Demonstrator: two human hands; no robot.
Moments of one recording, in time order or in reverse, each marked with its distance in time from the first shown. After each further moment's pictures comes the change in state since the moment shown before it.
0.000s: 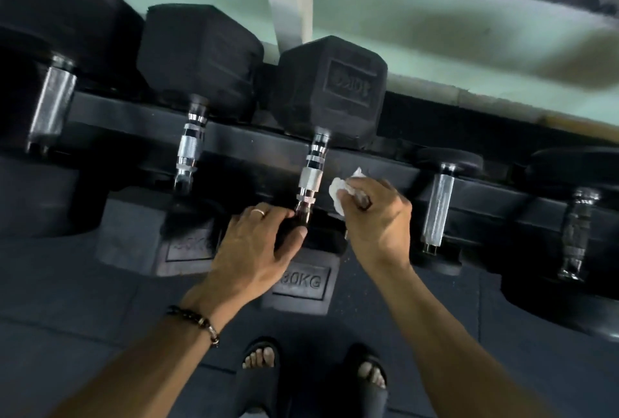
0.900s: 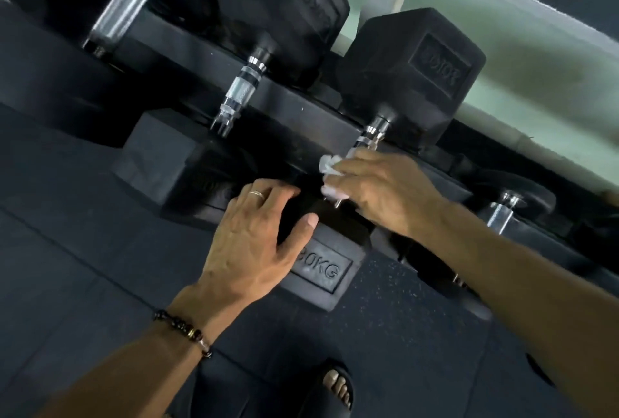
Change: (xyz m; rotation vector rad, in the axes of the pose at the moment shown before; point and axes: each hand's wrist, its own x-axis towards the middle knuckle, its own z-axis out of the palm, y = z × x) left_hand -0.031 -0.012 0.040 -0.151 0.414 -0.096; right_hand 0.065 0.014 0.027 -0.511 -0.721 -1.129
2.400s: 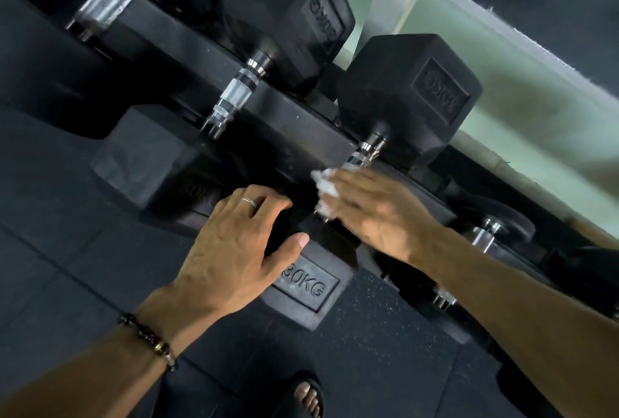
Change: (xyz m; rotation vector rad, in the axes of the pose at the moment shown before) left_hand 0.004 -0.010 -0.002 0.093 -0.017 0.111; right_hand -0.008 0.014 0.013 -0.153 0.050 -0.029
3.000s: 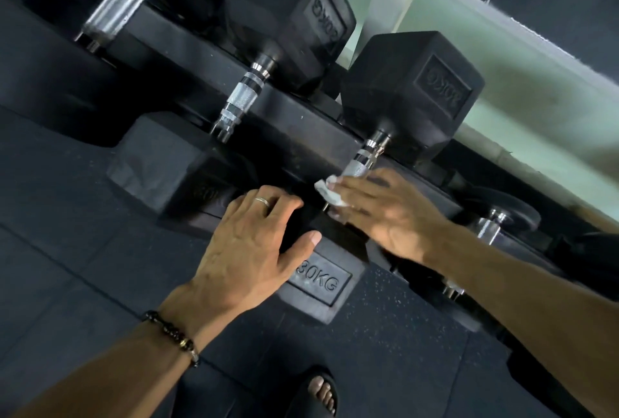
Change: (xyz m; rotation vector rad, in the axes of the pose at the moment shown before) left_hand 0.000 0.001 -0.005 0.016 -0.009 0.020; right_hand -0.005 -0.007 0.004 0.049 0.048 -0.022
